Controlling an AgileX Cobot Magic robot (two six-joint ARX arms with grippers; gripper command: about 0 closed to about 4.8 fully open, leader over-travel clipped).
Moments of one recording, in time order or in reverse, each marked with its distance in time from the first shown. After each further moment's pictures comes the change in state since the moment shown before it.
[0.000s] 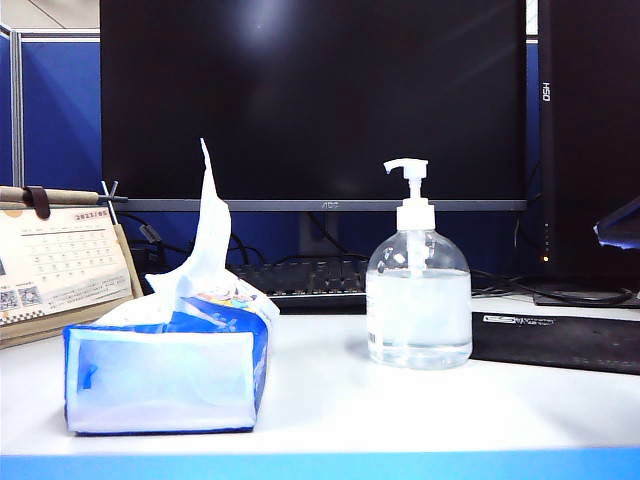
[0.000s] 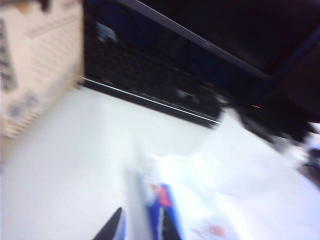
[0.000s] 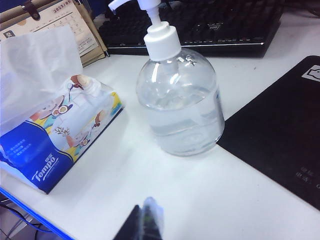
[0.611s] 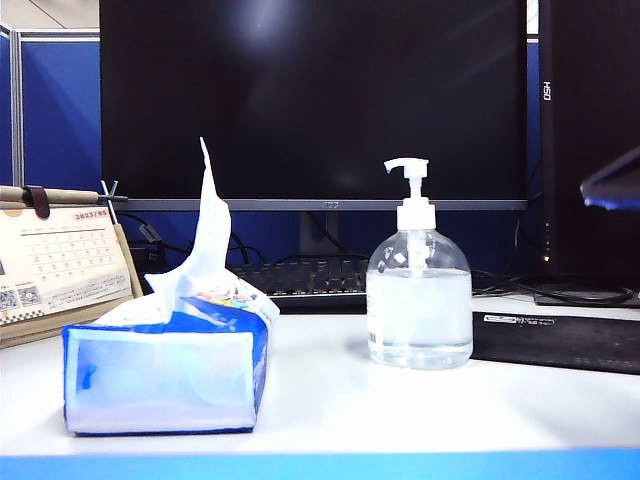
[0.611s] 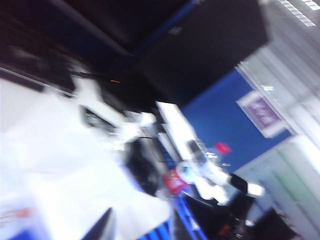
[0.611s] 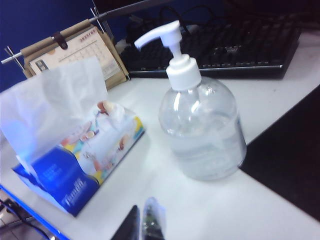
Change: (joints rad) left arm -0.171 0.000 0.043 0.246 0.253 -0.494; right arm 0.000 0.000 0.010 0.086 -0.044 0.051
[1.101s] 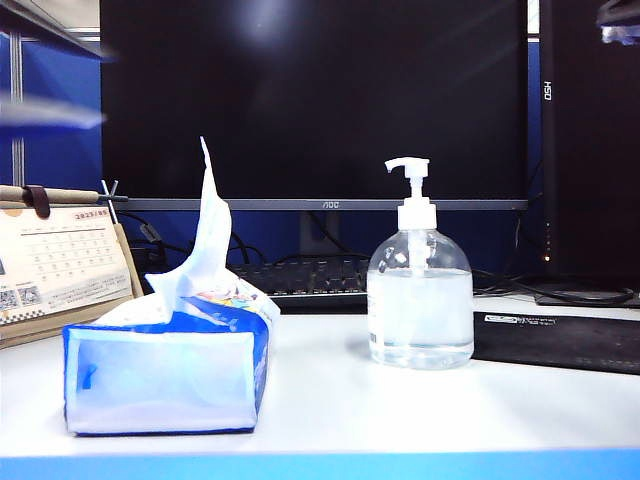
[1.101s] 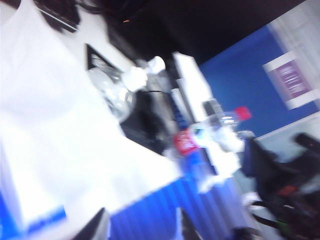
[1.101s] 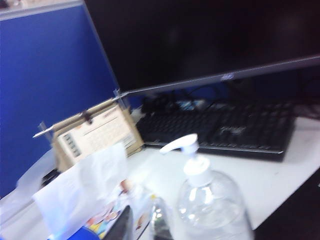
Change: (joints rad) left arm -0.597 0.383 0.101 0.025 -0.518 0.085; right arm -0.001 0.000 0.135 0.073 0.048 0.000
